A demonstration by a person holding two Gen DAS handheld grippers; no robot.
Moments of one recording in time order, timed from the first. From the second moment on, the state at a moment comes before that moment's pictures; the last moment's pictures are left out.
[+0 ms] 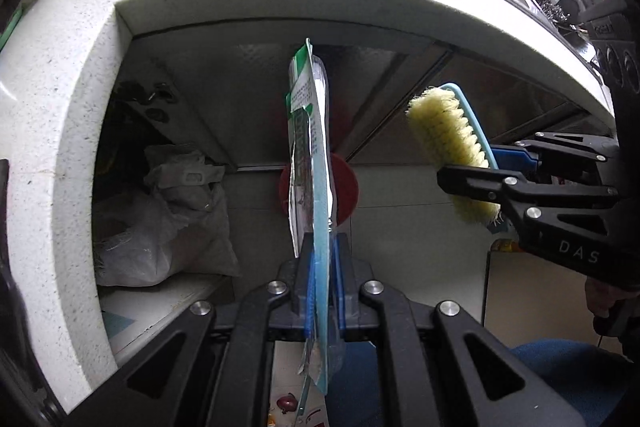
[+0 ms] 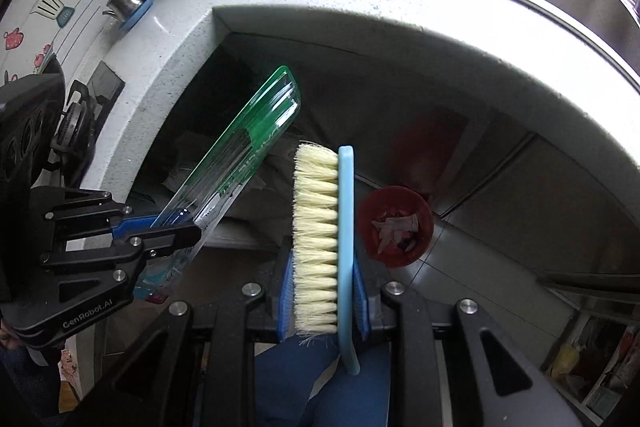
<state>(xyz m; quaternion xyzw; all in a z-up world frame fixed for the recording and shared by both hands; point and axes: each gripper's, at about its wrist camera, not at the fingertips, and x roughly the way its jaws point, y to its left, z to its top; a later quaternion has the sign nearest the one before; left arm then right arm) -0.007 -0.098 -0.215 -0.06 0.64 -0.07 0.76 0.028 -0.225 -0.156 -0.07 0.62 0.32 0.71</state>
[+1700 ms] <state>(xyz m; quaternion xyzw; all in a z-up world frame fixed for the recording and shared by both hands) 0.072 -0.111 -0.487 -0.04 0.66 -0.10 0.75 0.074 -0.242 -0.410 -0.03 0.67 0.24 0.70</state>
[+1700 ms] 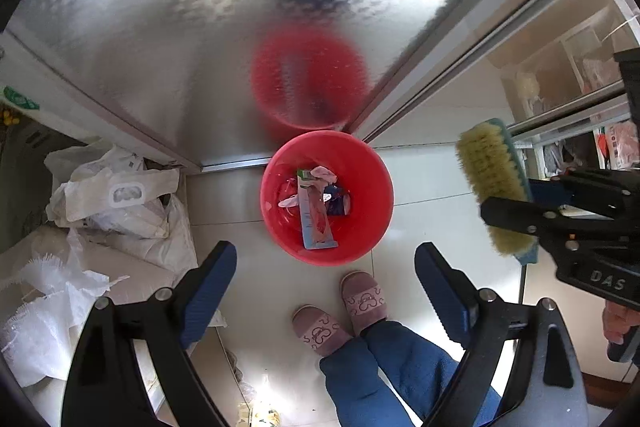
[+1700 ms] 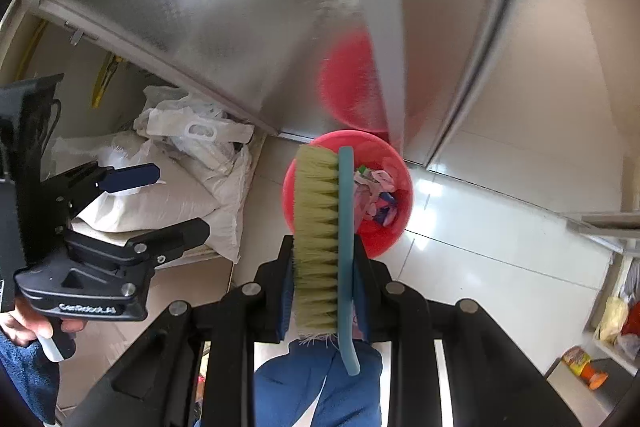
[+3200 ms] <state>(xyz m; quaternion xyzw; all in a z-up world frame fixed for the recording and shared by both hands) 0.025 -0.072 -0.315 -0.07 0.62 -0.04 0.78 0.056 -0.209 -0.274 -0.13 0.61 0.30 0.72</state>
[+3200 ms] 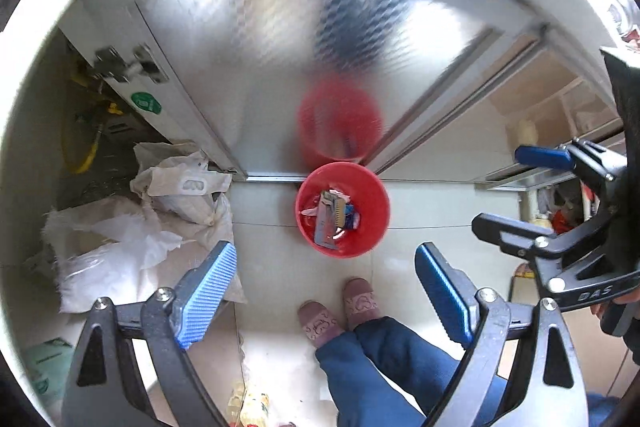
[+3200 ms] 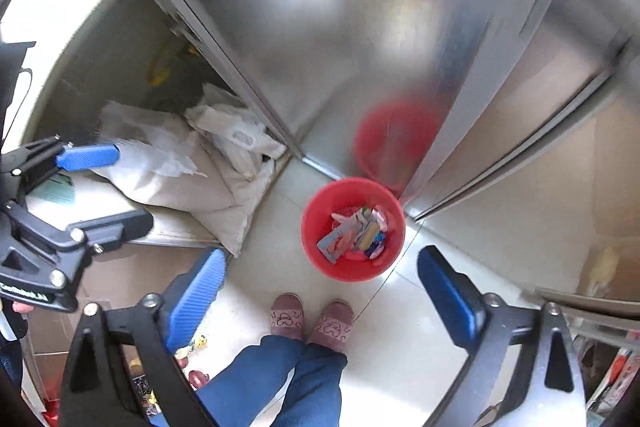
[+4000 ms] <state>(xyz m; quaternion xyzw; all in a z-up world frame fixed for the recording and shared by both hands) -0.009 -0.067 -0.087 -0.04 0.53 -0.01 0.85 0.048 -0.209 -0.079 -0.15 0.50 0.39 0.76</state>
